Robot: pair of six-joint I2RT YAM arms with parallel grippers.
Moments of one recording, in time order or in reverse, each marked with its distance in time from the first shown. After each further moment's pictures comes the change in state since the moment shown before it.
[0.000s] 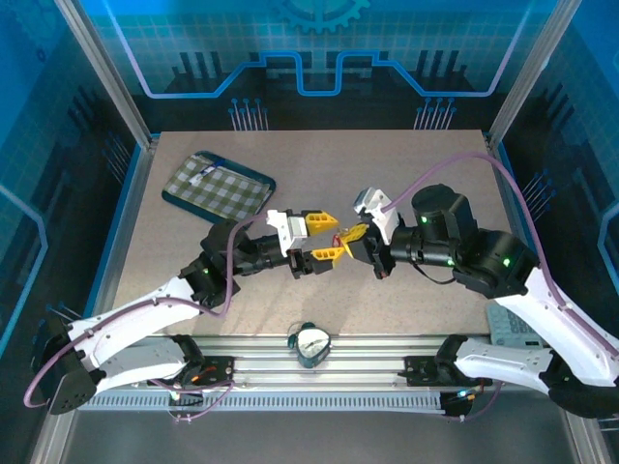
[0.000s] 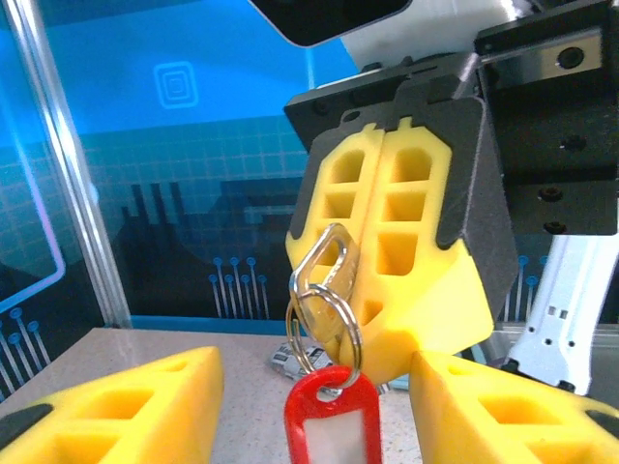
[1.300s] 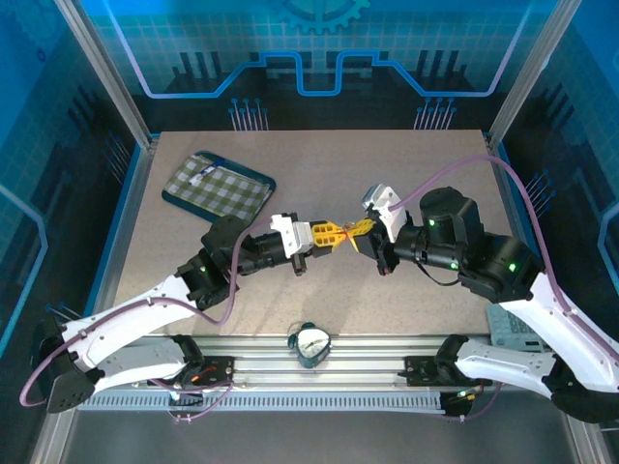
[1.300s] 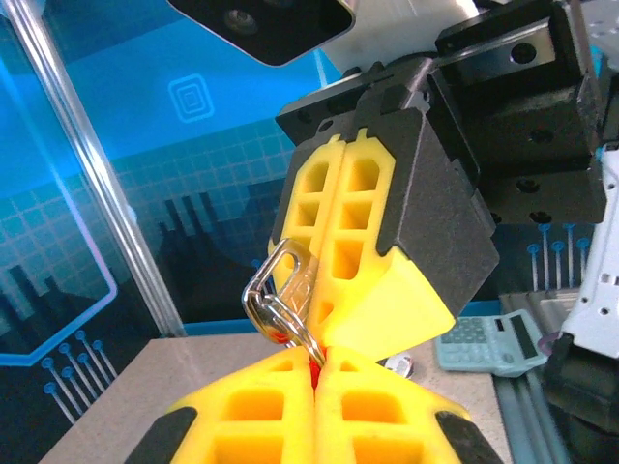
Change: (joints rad) left arm -0.039 -0.009 0.061 -0.110 -0.088 0.198; right arm -0.011 -0.037 -0.043 0.048 0.101 0.010
